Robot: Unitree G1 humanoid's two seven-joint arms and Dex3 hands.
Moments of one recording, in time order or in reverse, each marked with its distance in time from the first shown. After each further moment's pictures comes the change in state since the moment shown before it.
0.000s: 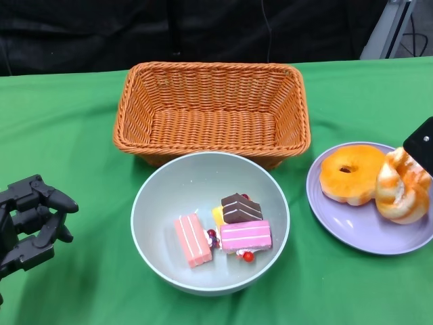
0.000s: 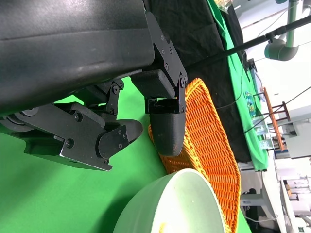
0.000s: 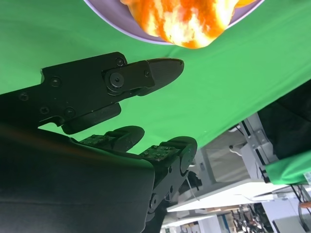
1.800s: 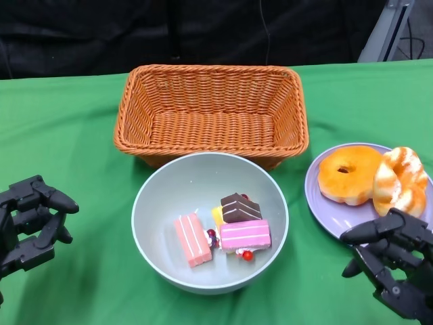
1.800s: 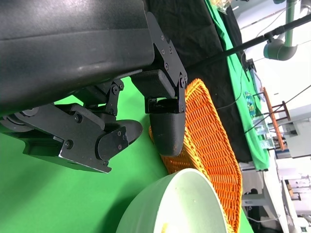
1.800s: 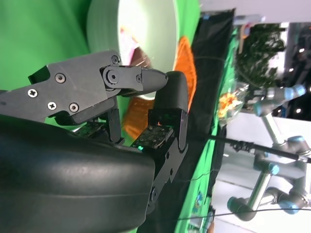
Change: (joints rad) left arm -0.018 0.003 0.000 0.042 0.020 -0.023 0.004; right arm 0.837 0.372 -0.117 -0.769 0.591 -0.630 0.377
